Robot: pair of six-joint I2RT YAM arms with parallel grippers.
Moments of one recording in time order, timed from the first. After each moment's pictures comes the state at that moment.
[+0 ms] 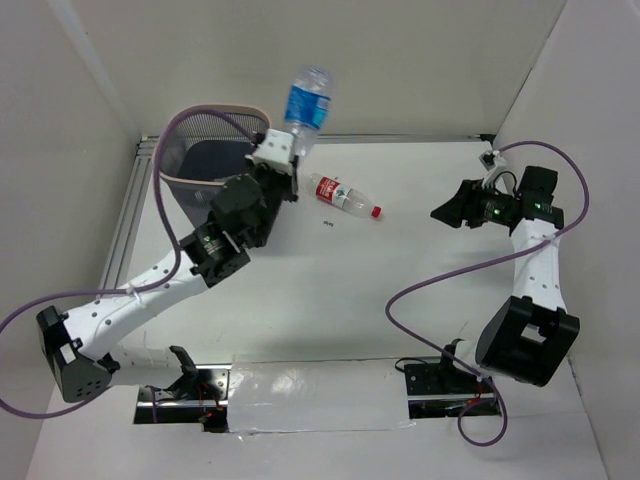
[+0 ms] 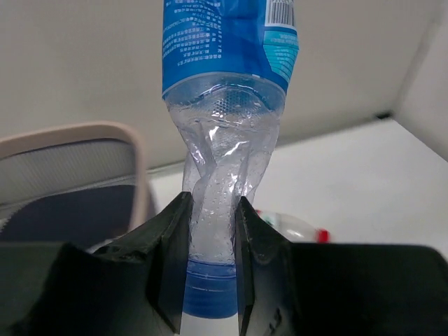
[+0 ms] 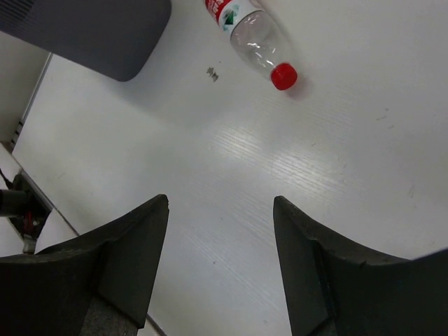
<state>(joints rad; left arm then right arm) -0.90 1.28 1.27 0.09 -0.58 0.09 -0.42 1.32 1.16 -0.68 -1.01 -0.25</state>
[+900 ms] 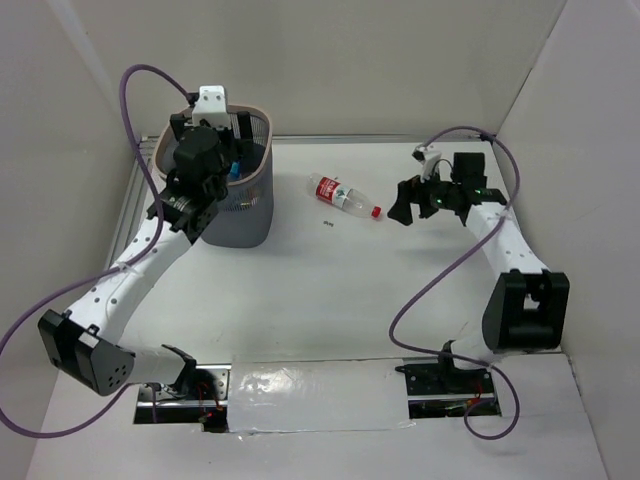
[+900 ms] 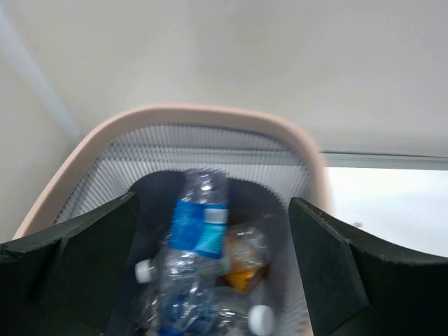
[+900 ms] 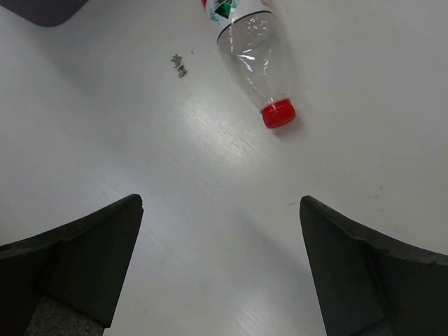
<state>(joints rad) -0.44 1.33 1.38 -0.07 -0.57 -0.01 -0.03 1.45 1.15 -0.44 -0.68 -0.30</state>
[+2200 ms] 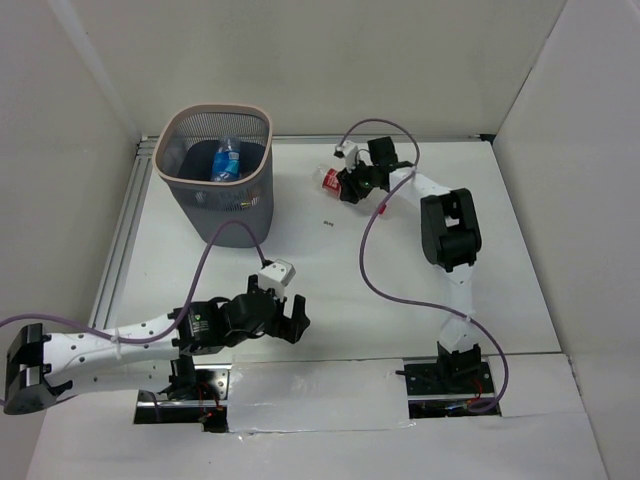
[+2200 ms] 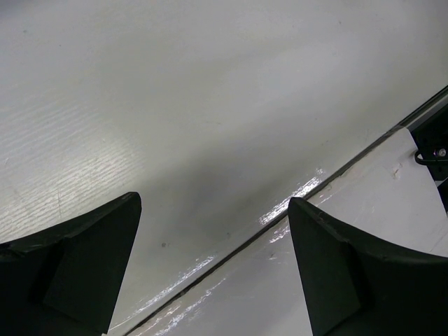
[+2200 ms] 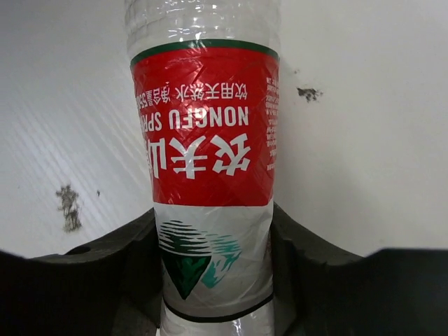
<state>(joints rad) -1.20 0.89 0.60 -0.37 -0.37 -0.64 0.27 2.26 1.72 -0.24 -0.48 -0.49</state>
